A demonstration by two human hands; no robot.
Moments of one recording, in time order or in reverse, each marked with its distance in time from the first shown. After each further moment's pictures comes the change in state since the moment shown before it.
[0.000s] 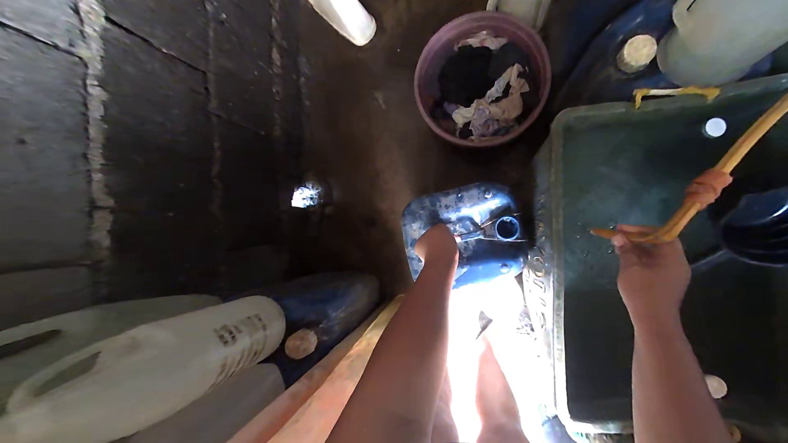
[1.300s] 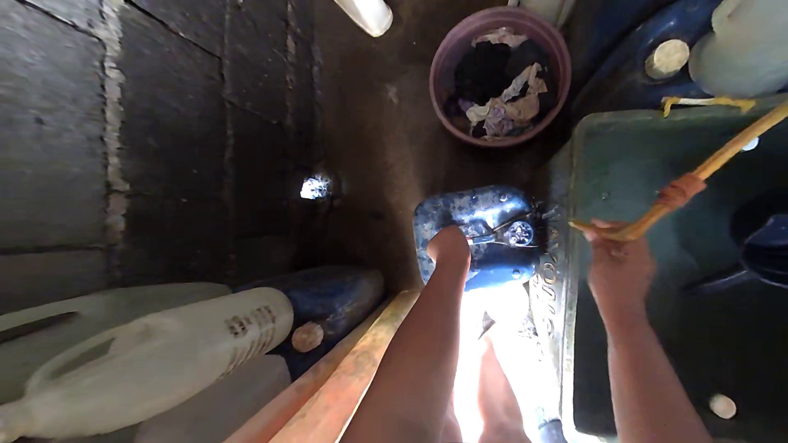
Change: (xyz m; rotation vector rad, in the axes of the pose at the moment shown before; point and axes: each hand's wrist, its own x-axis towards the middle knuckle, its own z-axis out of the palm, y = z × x) left_hand 0.004 -0.002 -0.003 -0.028 -0.037 0.009; right_hand 0.000 -0.021 0.050 -0.032 -0.069 -0.078
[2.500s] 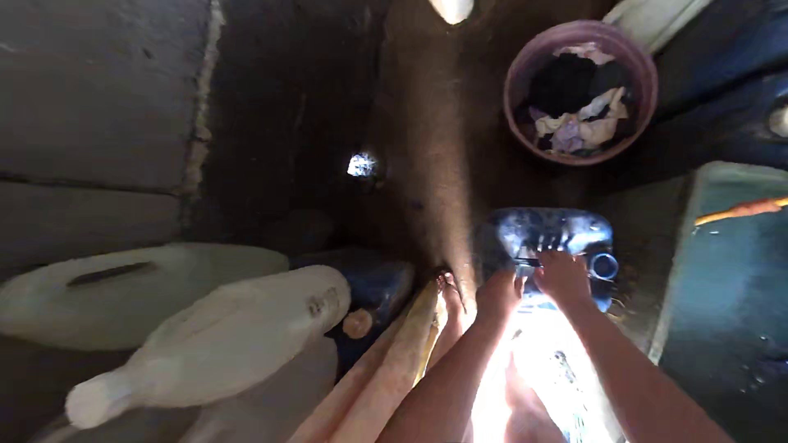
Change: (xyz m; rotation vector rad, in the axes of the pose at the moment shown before) left_hand 0.011 -0.122 0.036 -0.479 -0.080 0.330; right_hand -0.019 -0.057 0.189 -0.863 -0.913 -0.165
